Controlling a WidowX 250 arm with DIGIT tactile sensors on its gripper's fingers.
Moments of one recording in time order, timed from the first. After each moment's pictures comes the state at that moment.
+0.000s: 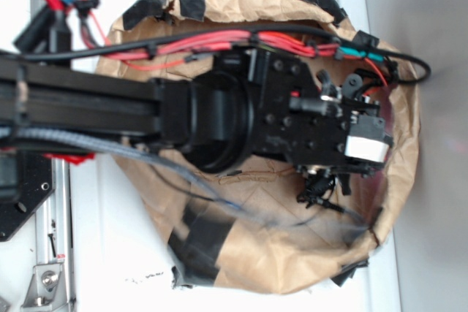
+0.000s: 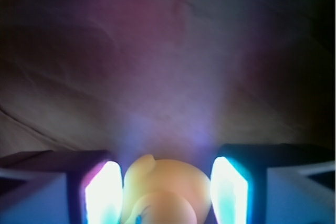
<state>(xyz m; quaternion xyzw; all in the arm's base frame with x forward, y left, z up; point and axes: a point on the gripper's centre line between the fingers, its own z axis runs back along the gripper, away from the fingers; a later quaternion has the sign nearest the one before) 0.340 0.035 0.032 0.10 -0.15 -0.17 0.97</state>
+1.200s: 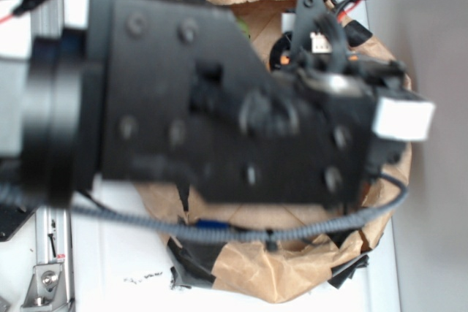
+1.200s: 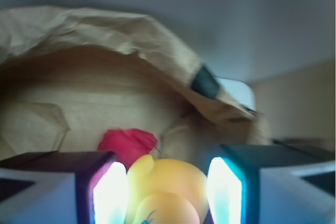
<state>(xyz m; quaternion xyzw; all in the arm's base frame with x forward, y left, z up) 0.293 0.040 0.163 0.19 -0.09 0.04 0.98</state>
